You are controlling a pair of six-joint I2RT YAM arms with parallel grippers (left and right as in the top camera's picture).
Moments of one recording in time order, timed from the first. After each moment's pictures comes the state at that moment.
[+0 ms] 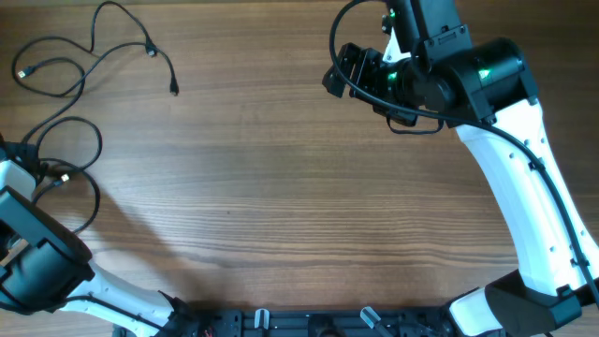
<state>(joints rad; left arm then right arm) 0.79 1.95 1.21 -0.13 -0.19 -0.68 0.44 1.67 1.99 -1.30 -0.22 0.74</state>
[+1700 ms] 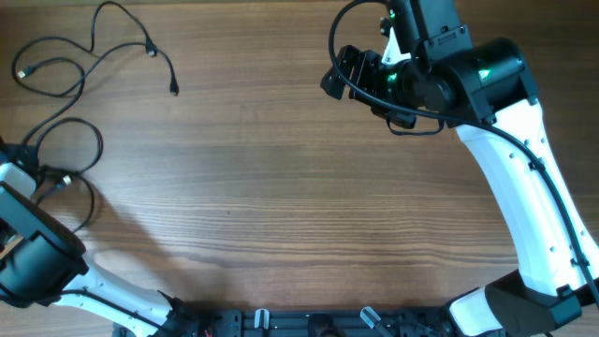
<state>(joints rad) 0.81 2.01 1.21 -0.06 -0.14 -0.68 0.44 1.67 1.99 -1.31 -0.25 0.74</state>
